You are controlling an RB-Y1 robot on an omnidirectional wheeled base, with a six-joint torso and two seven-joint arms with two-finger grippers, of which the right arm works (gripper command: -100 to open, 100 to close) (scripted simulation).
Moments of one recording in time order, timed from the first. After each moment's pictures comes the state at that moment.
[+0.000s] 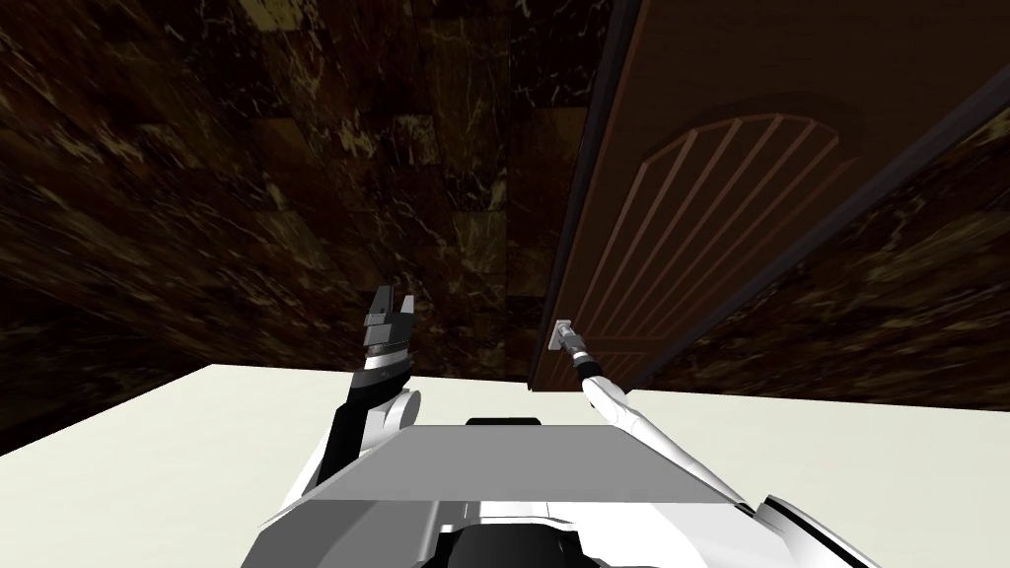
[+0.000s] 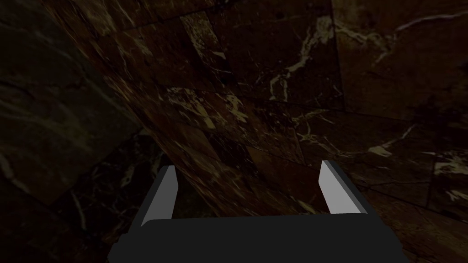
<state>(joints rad) 0.01 -0.59 0.37 -1.25 2.20 0.50 -1.00</state>
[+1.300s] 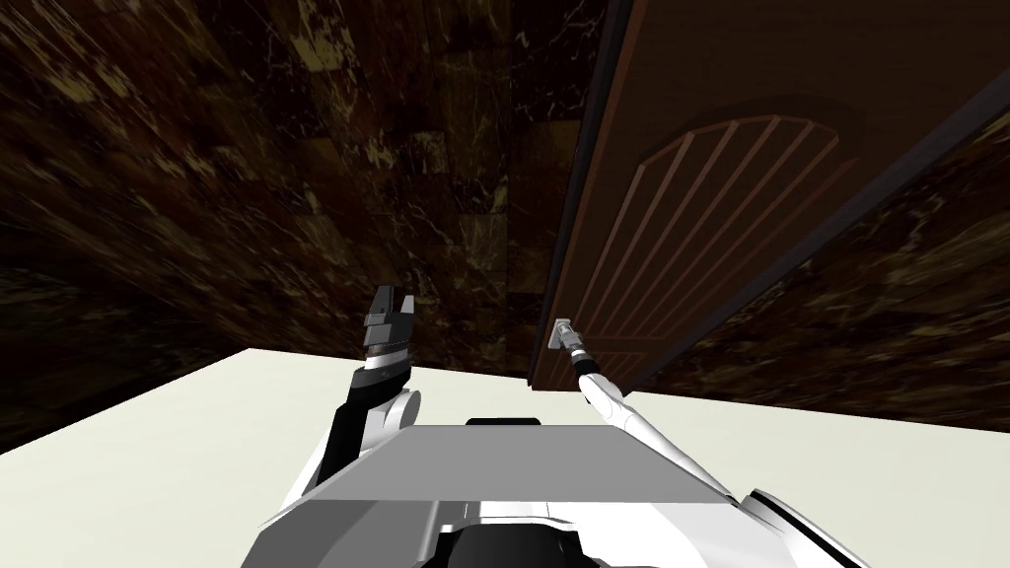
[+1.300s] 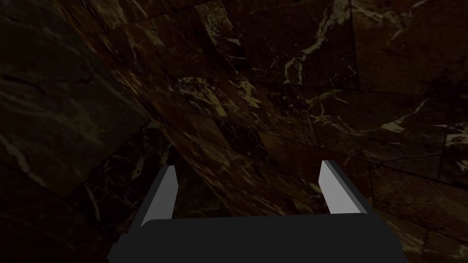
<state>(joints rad) -0.01 -0.55 0.34 -1.24 2.21 0.50 -0.68</state>
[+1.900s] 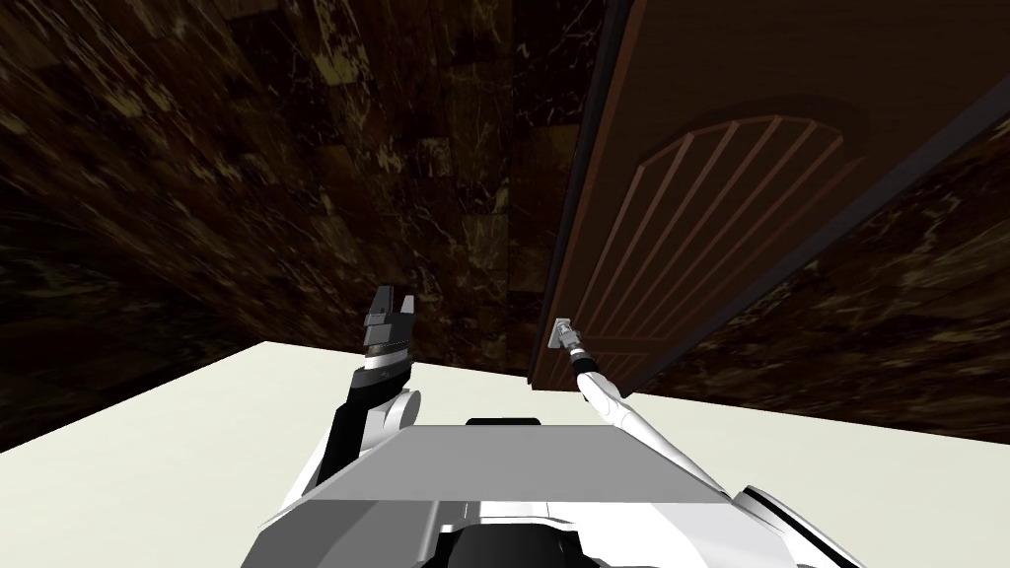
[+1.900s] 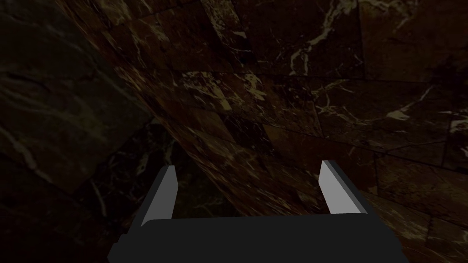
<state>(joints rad) -0.02 -0.53 0.33 -1.23 2.21 0.49 -0.52</state>
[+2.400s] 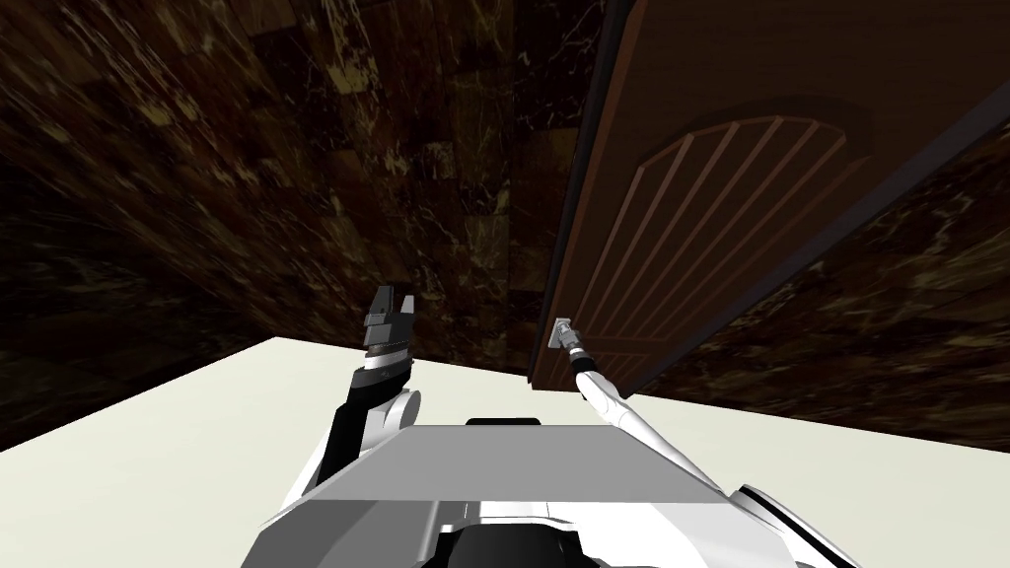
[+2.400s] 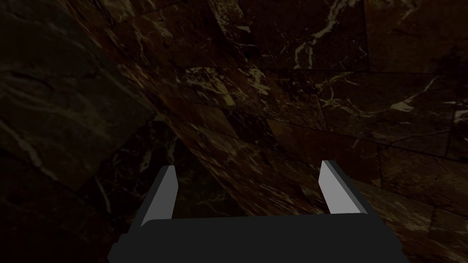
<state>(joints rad) -0.02 -0.51 0.31 -1.22 2.21 0.49 -0.40</state>
